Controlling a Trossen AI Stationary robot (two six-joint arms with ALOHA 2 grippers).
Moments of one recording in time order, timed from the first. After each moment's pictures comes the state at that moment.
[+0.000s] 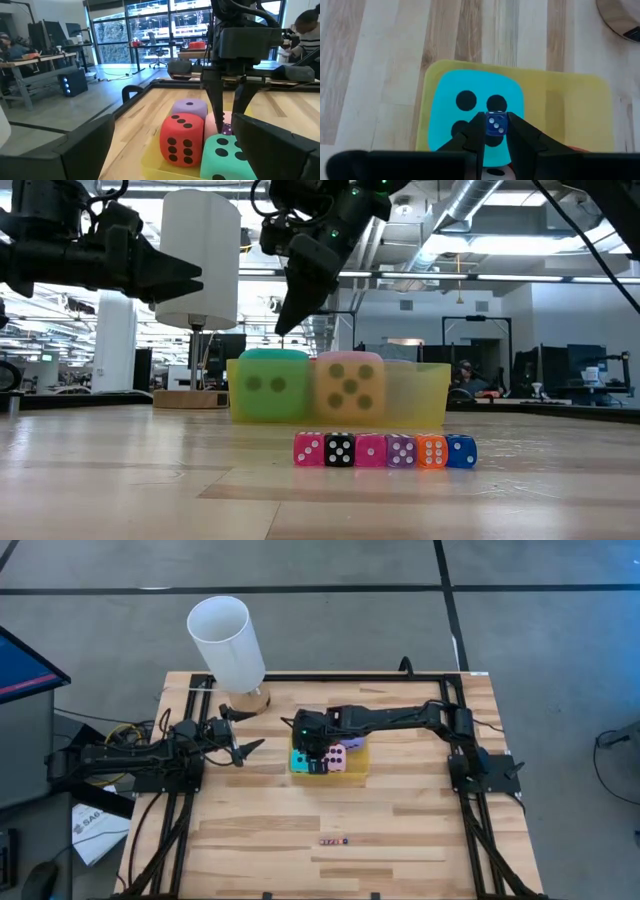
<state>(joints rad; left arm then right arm) 0.29 0.52 0.01 0.57 -0.07 0.09 -0.07 2.08 1.76 -0.70 0.00 -0.18</state>
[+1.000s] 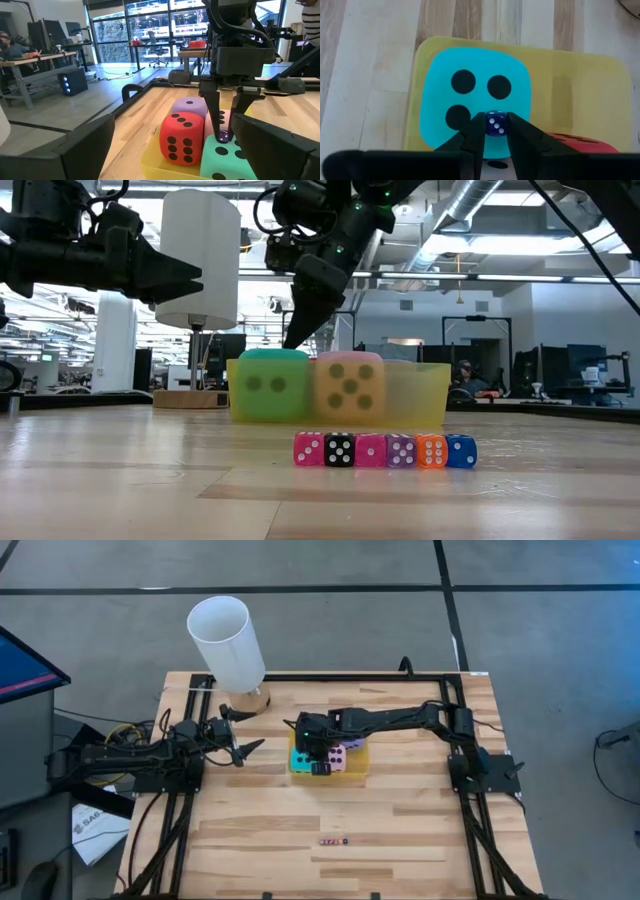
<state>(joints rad) 0.29 0.52 0.01 0.56 -0.07 0.09 -0.08 2.08 1.69 -0.67 0.00 -0.19</state>
